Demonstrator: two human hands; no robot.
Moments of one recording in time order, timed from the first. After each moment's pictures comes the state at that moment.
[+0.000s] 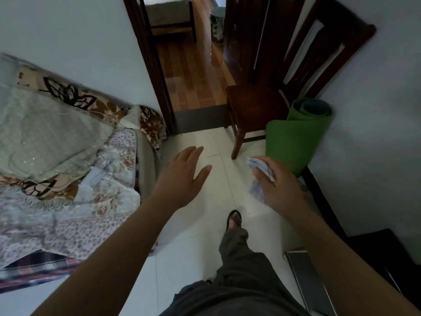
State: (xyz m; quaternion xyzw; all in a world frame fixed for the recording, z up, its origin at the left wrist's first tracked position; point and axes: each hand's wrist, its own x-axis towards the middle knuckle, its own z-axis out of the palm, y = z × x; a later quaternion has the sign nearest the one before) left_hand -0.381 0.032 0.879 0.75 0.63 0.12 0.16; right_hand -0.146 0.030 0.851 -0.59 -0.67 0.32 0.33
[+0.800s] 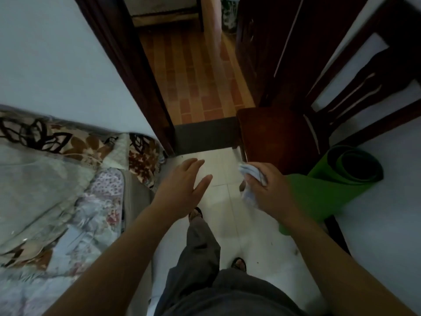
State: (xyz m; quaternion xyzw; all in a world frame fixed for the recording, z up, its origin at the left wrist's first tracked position) left_hand -0.398 0.414 0.848 0.71 0.66 0.08 0.24; right_hand -0.179 0.431 0.806 -0.56 -0.67 0.37 0.30
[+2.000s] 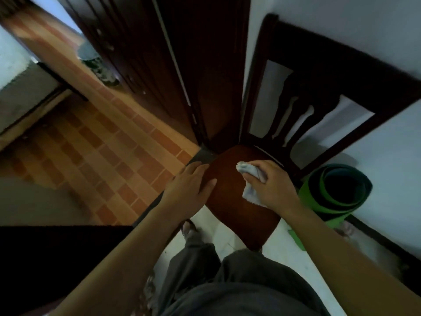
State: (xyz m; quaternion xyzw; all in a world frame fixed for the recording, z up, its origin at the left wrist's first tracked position) left_hand -0.238 0.893 0.844 0.89 0.38 -0.10 0.24; right_hand -0.058 0.771 0.791 -0.78 -0.42 0.29 0.36
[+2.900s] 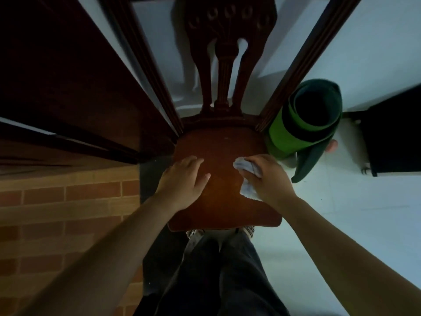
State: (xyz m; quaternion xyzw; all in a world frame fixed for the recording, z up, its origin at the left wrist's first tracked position) left_hand -0.082 1.035 0.654 0.94 0.01 -0.27 0.20; right_hand -0.047 0.813 0.630 -0.92 -0.08 0.21 0.31
